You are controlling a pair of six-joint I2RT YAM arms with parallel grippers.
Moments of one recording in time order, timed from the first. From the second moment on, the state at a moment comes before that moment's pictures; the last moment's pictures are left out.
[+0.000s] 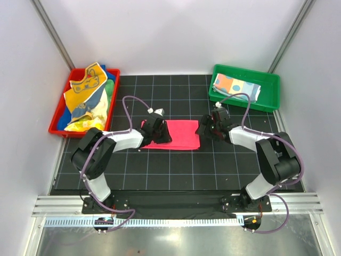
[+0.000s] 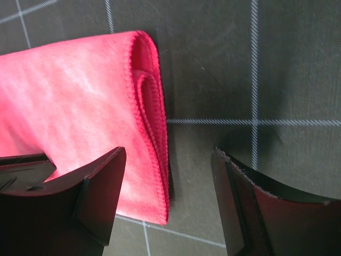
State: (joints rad) left arm -0.64 1.75 0.91 0.04 0.05 -0.69; right arm 0.36 1.59 0.78 -0.04 -0.05 0.64
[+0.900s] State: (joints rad) left arm -0.65 1.63 0.83 0.08 0.05 -0.72; right arm 0.50 1.69 0.84 0.02 0.00 0.64
